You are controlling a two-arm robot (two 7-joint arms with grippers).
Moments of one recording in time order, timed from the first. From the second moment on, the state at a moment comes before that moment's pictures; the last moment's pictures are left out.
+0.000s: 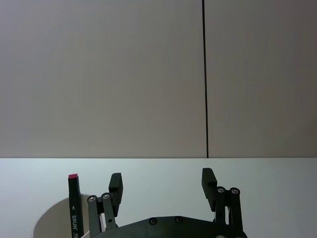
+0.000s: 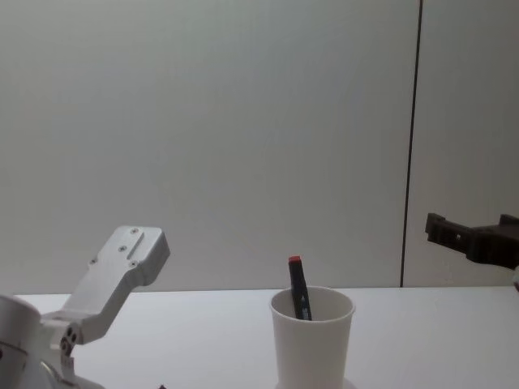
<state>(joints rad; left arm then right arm) -0.21 0.29 0.43 -1.55 -0.55 0.74 0.31 0.09 0.13 -0.16 -1.56 0.23 0.02 0.08</state>
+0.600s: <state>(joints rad) -0.23 0.27 0.43 -1.52 -0.52 0.79 0.30 0.10 0.13 -0.16 -1.56 0.23 0.02 0.08</state>
